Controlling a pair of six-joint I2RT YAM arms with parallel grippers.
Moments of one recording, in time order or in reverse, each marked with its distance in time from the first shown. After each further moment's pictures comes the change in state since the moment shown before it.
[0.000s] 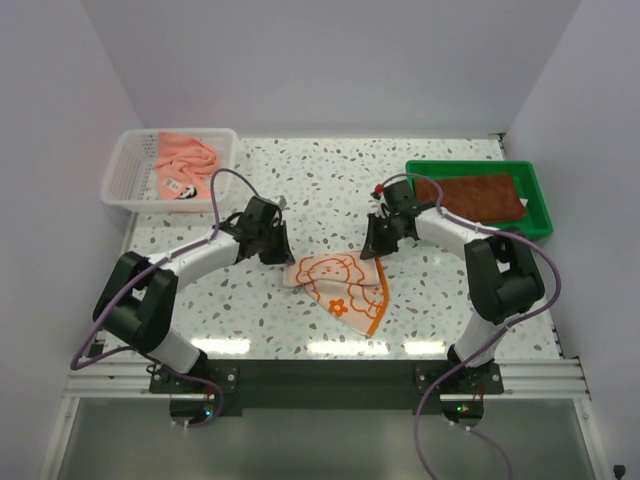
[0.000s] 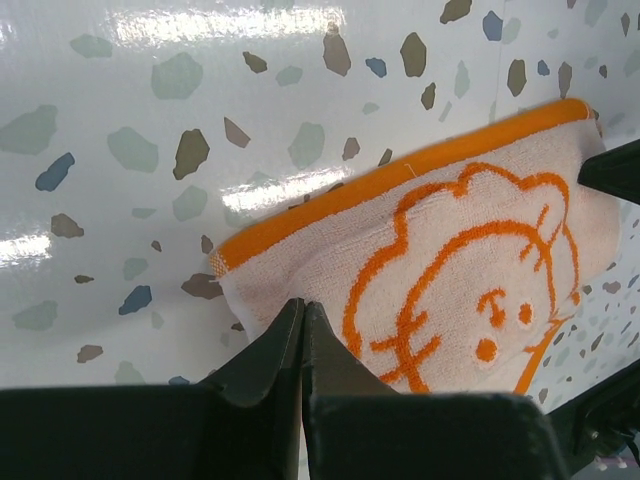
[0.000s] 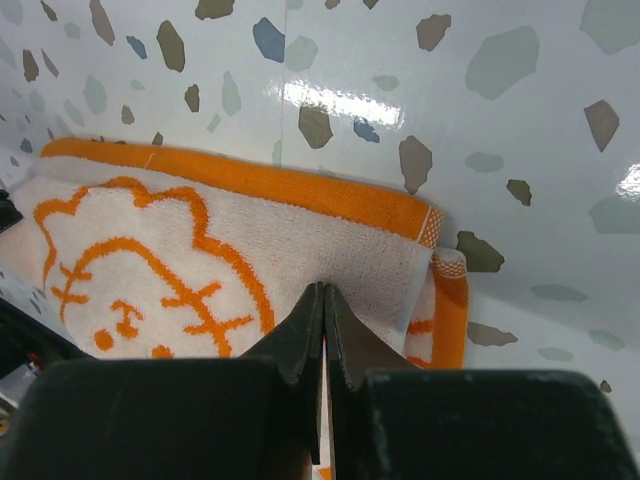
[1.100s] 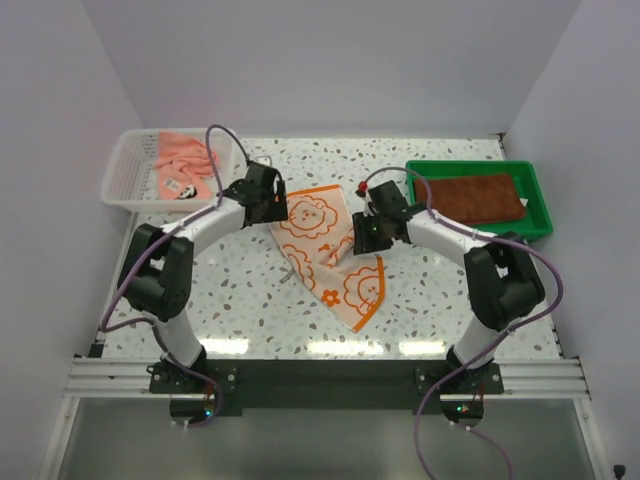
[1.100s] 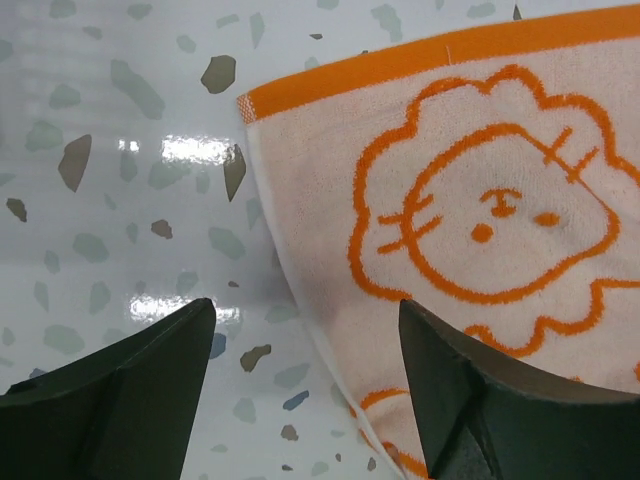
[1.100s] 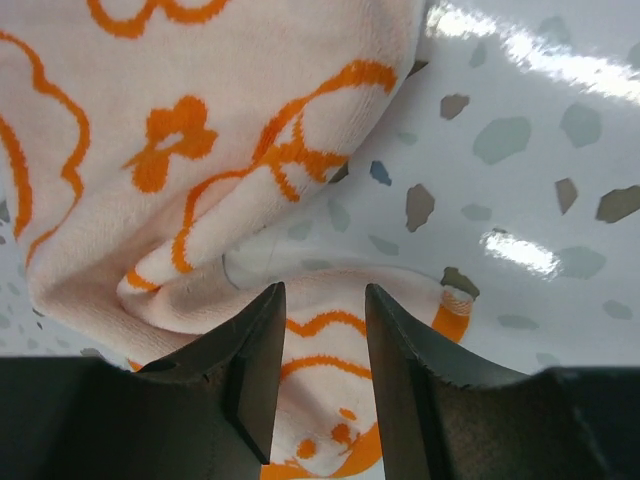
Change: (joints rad) left arm 0.098 0.253 0.322 -0.015 -0.411 0.175; right arm 0.078 -0.034 0.037 0.028 0.172 -0.156
